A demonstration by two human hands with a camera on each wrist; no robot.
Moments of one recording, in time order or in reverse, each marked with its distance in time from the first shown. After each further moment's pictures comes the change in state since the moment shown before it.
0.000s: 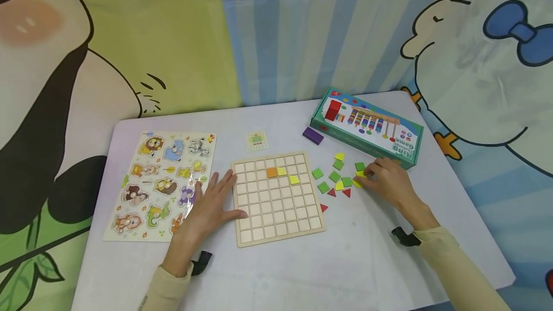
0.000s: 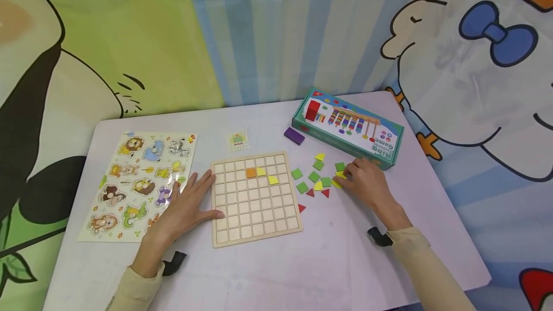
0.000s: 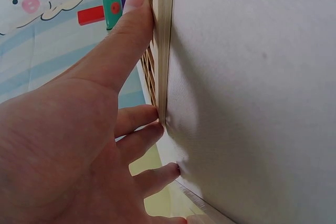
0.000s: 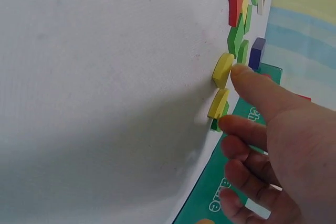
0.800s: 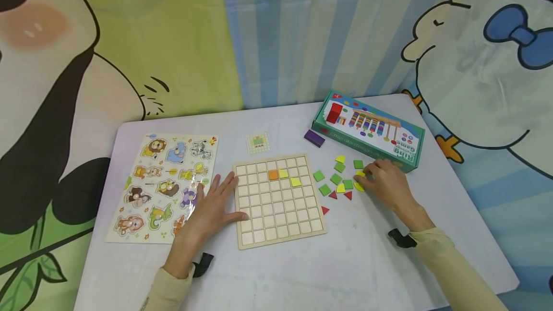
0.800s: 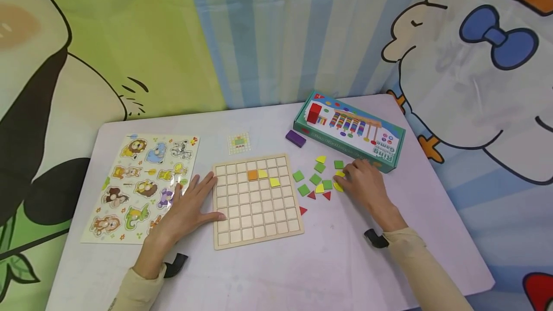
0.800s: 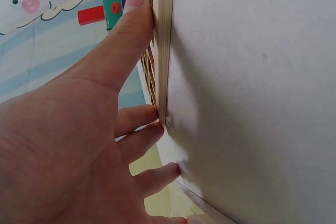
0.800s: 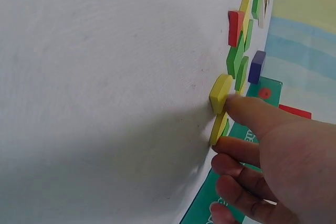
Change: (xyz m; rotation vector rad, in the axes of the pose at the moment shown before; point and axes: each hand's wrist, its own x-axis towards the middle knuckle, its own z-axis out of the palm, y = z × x) left_hand -0.001 0.001 0.000 -0.013 -0.002 -0.010; right_hand 0.003 -0.006 0.006 -0.004 0.003 0.048
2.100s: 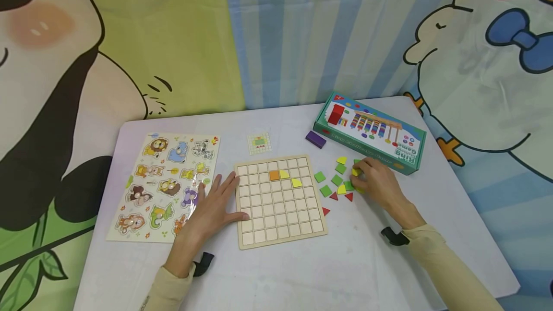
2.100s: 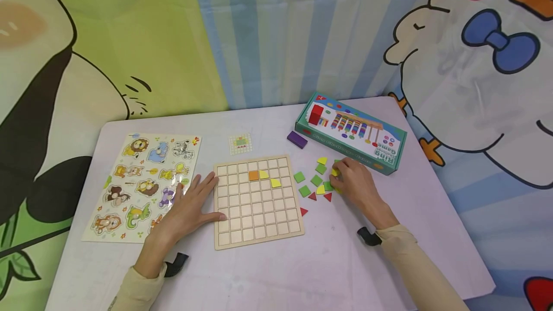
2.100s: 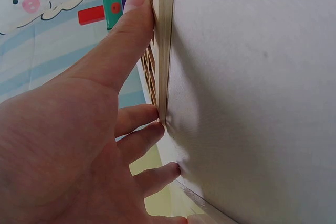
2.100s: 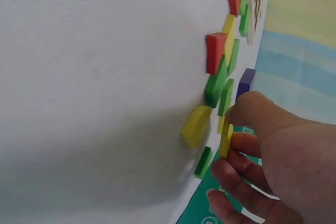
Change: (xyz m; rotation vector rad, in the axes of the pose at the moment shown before) left_hand -0.001 0.001 -0.001 -0.006 0.008 0.003; right_hand 0.015 -0.019 0.004 0.107 -0.055 -0.008
